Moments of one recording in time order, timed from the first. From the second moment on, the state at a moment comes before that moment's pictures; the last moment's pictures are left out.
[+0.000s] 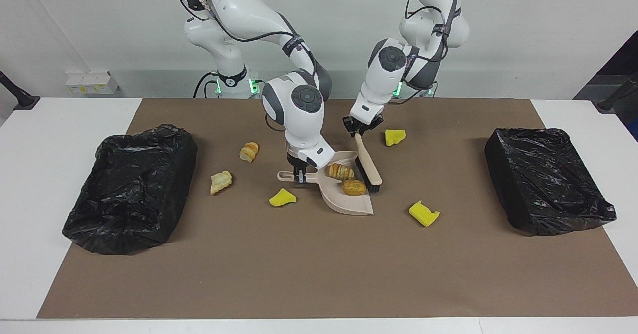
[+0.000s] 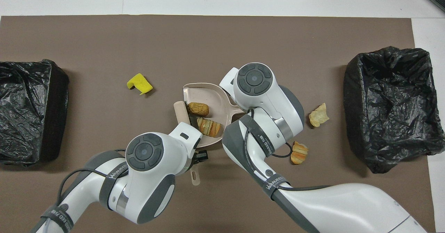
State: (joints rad) left arm -0.39 -0.02 -0.28 -2.26 -0.24 2.23 -0.67; right arm 0.40 0.43 0.12 -1.66 -0.16 2.02 -1.07
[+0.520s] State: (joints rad) left arm -0.32 -0.15 -0.25 -2.23 -0.21 1.89 -0.69; right arm 0.40 0.43 0.12 -1.66 -0.16 2.02 -1.07
